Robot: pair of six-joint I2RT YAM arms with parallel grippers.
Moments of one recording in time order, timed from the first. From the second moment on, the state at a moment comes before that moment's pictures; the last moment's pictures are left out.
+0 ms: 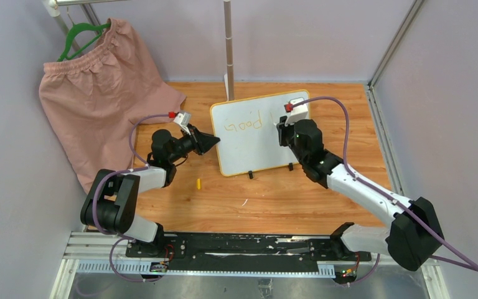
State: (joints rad) left arm -0.20 1.47 0.48 0.93 0.67 -0.50; right arm 0.64 1.20 0.82 0.17 0.31 0.07
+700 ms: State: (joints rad) left arm -0.20 1.46 0.48 0.93 0.67 -0.50; right arm 0.67 1.13 0.81 0.15 0.31 0.07
